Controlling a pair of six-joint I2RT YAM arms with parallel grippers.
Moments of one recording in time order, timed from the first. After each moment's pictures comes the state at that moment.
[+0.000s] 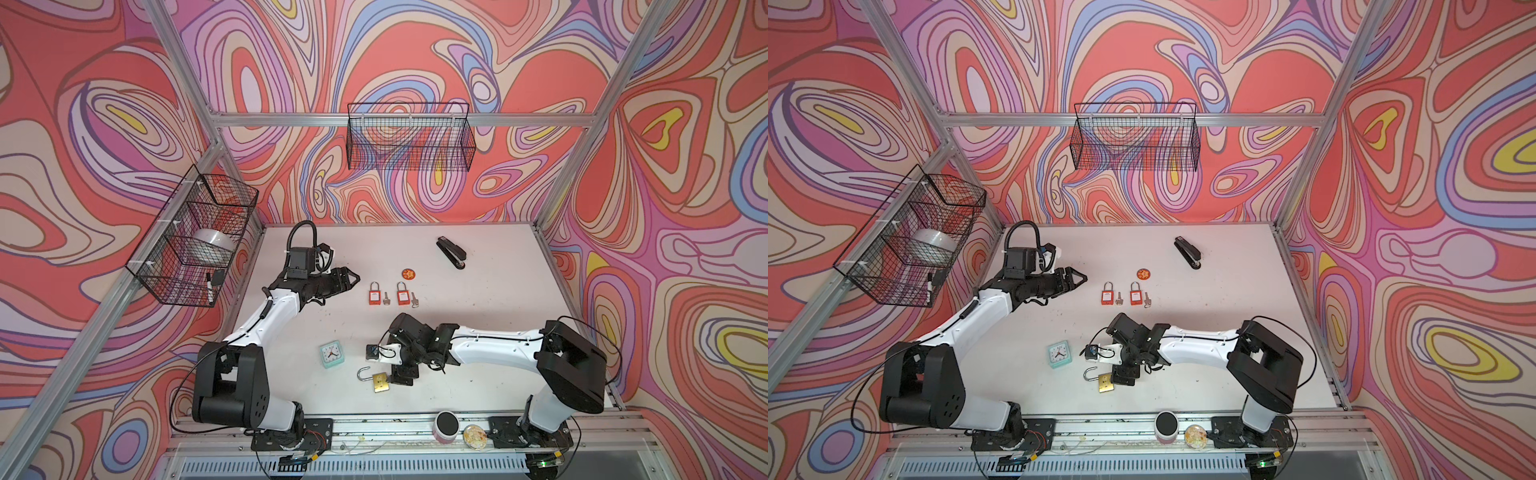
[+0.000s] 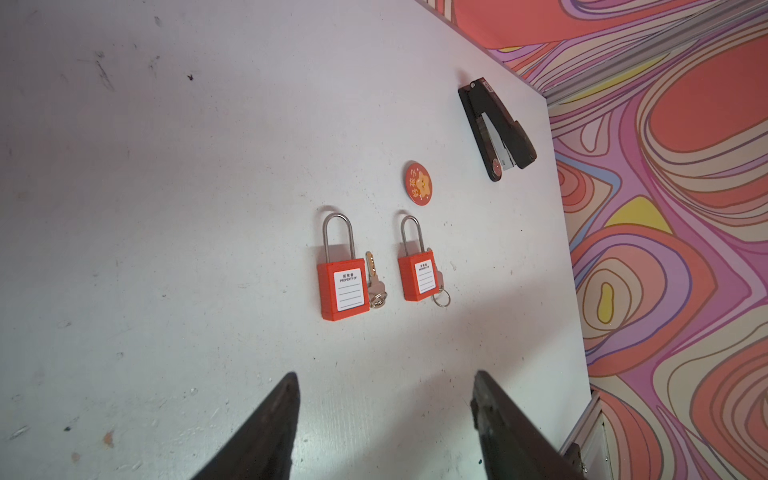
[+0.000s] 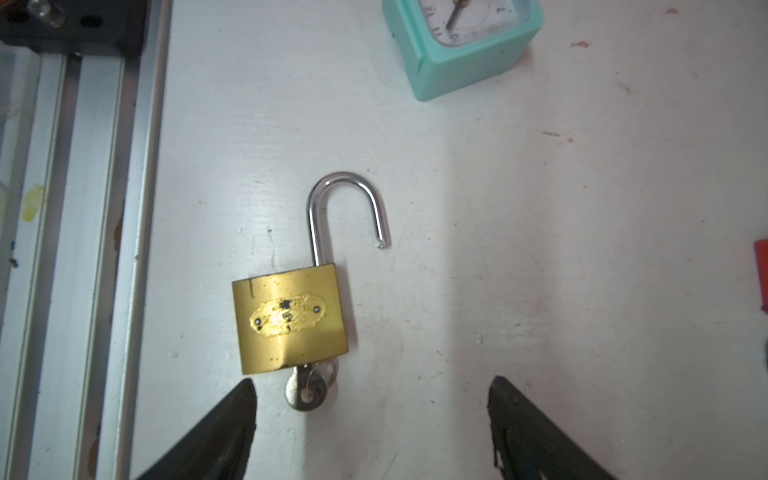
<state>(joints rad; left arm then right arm) -0.10 1.45 0.98 -0.33 0.57 -0.45 1.05 1.68 0.98 -0.35 -0.23 -0.51</state>
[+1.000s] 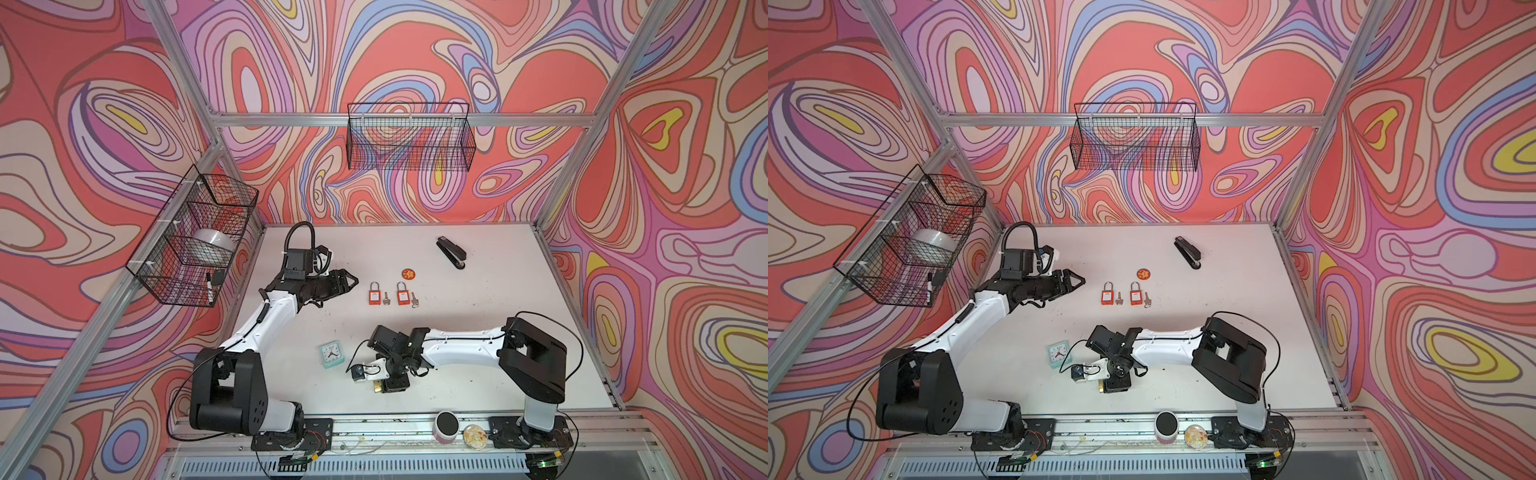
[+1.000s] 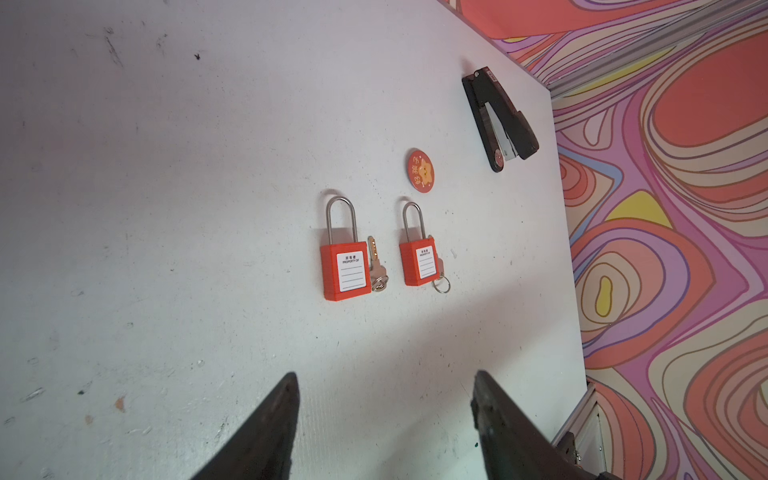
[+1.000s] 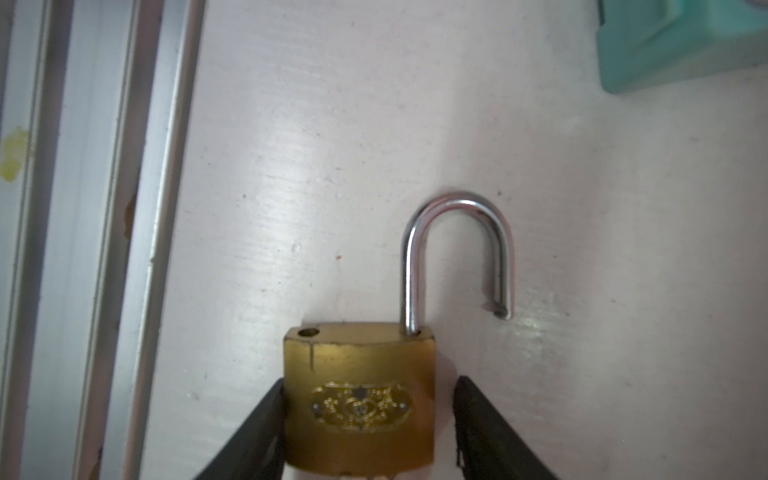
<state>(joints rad) -0.09 1.42 0.97 -0.38 0.57 -0.44 1.14 1.88 1.16 -0.50 -0.23 -0.59</state>
